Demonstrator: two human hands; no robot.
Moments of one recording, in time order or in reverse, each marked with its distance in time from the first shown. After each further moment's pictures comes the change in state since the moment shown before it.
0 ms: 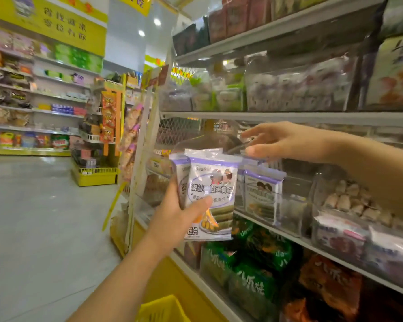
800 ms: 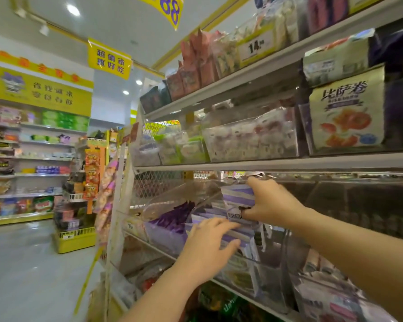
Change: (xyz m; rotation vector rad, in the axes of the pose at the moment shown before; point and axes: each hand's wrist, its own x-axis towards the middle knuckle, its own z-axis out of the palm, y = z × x) left_hand 0.130 -0.008 0.108 0.981 -0.328 0.249; right_hand 0.035 0.102 -0.014 -0.508 0.502 0.173
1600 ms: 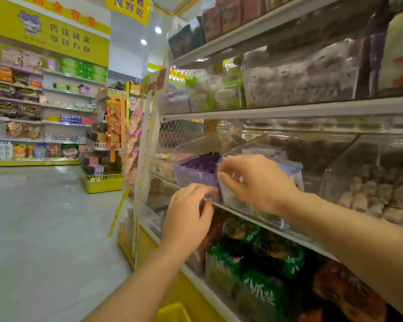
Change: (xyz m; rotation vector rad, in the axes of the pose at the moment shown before) left_hand -0.112 -0.050 -0.001 -0.107 0.453 -0.110; right_hand -0.069 -0.108 0.031 0.171 0.074 -0.404
